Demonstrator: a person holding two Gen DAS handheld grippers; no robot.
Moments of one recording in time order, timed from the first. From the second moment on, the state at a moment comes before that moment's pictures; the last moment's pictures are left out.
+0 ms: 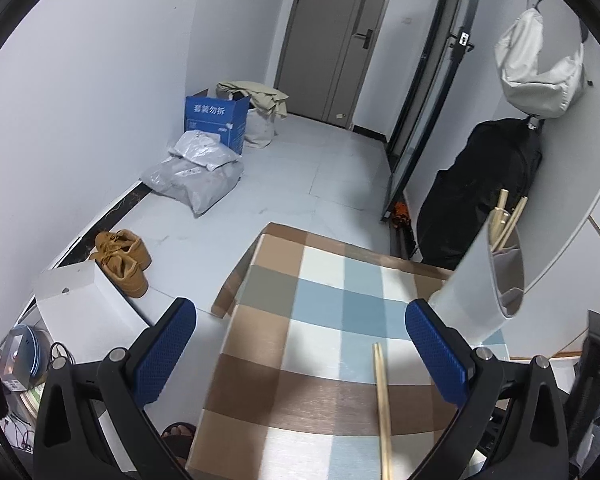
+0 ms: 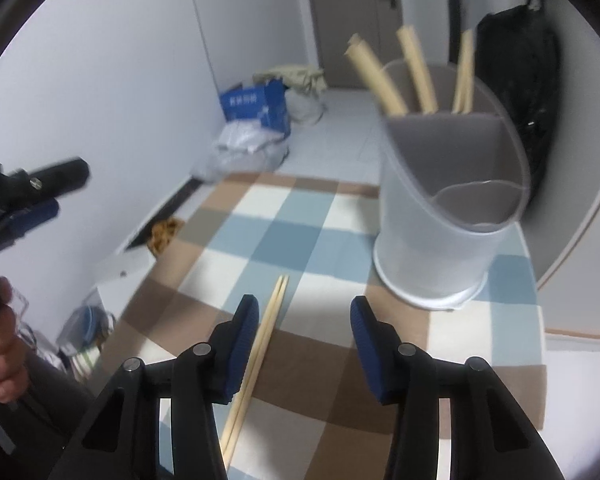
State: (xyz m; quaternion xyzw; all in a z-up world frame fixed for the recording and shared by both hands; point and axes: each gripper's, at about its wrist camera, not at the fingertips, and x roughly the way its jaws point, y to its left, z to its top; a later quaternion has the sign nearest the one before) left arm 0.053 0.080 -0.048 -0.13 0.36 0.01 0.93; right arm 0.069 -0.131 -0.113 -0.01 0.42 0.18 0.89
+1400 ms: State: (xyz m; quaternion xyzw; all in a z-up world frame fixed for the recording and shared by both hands) left arm 0.061 0.140 -0.064 -0.22 0.40 0.03 0.89; right arm 0.142 -0.057 -0.165 -0.08 0.53 0.14 0.83
